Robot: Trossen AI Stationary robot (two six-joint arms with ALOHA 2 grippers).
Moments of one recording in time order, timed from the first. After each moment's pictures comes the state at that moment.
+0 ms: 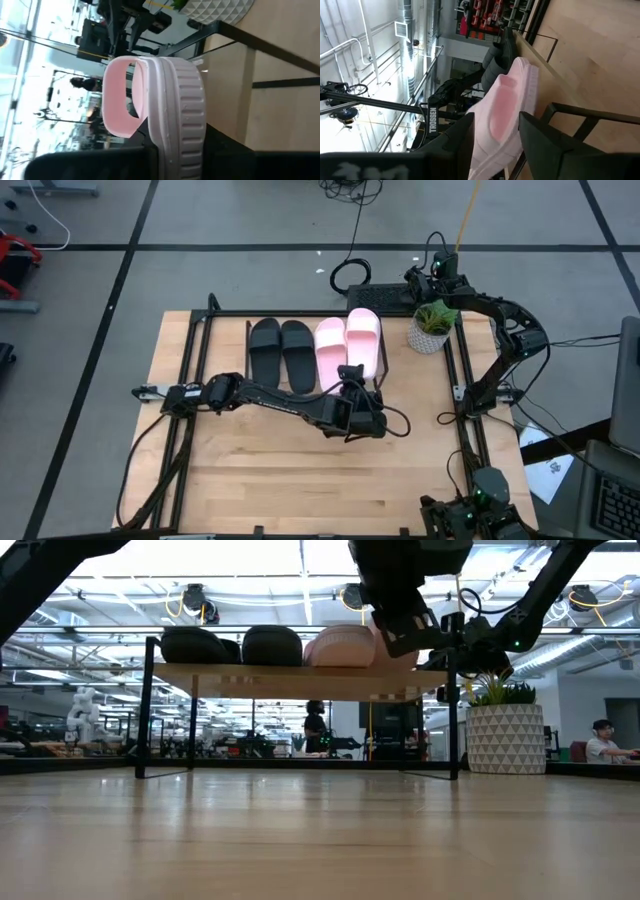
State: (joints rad) left arm -0.19 2.37 2.18 -0.73 -1.24 0.31; right arm -1.26 1.67 0.96 0.25 -1.54 0.87
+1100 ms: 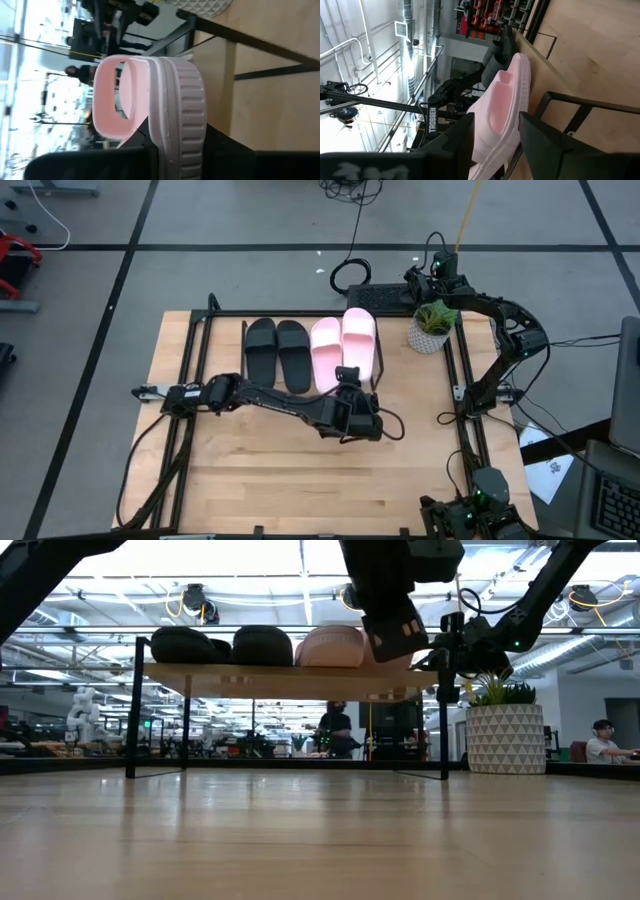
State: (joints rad) left arm -0.19 2.37 2.18 -0.87 -1.20 0.23; right arm -1.25 1.67 0.96 0.25 -1.54 0.87
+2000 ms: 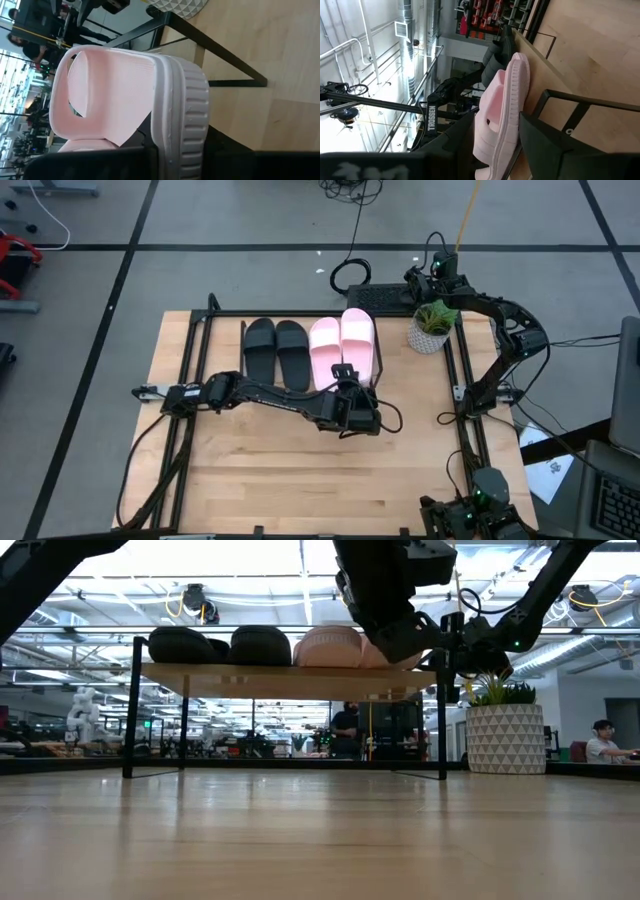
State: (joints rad) left arm -0.18 2.36 2.19 -0.96 -0.96 -0.03; right arm -1.25 1.67 0.96 0.25 -1.54 0.88
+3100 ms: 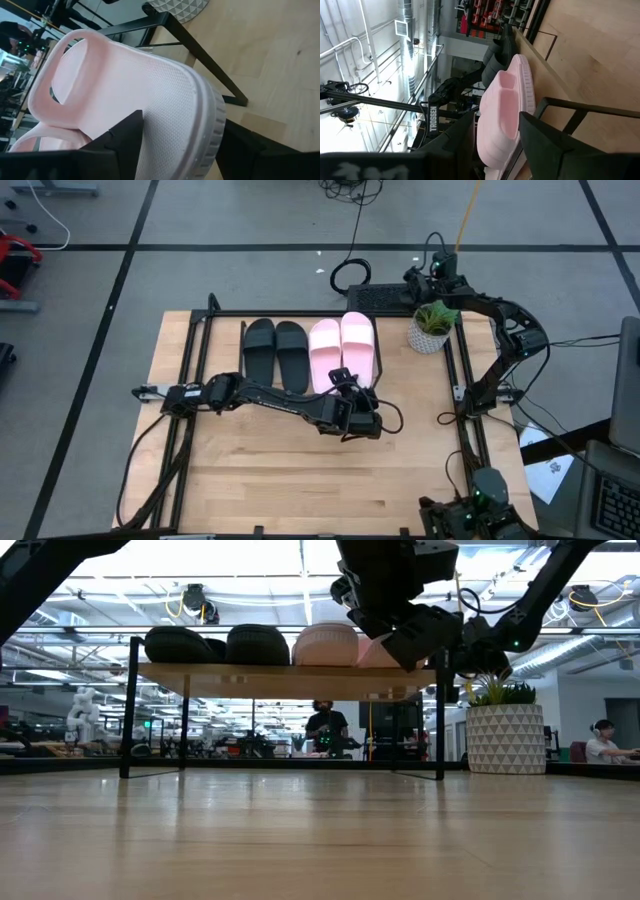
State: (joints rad) left arm -0.18 2.37 2.18 -0.91 -0.96 -0.19; right arm -1.25 1.67 0.96 0.25 -1.54 0.88
